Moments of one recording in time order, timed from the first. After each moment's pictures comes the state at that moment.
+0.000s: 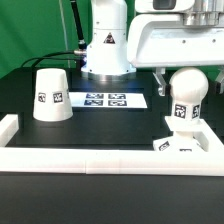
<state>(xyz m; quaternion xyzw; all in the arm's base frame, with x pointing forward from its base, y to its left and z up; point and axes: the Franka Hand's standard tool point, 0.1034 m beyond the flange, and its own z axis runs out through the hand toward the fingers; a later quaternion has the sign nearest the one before) 0.611 0.105 0.110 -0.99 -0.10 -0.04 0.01</state>
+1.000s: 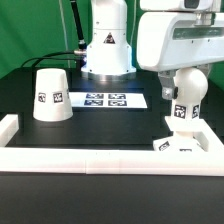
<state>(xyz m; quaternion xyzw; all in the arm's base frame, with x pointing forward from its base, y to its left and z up) 0.614 0.094 0.110 -0.91 -0.40 -0.03 -0.02</state>
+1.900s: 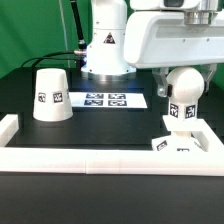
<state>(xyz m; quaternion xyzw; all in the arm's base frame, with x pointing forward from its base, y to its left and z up) 0.615 0.093 0.112 -0.98 -0.18 -0.04 -0.01</state>
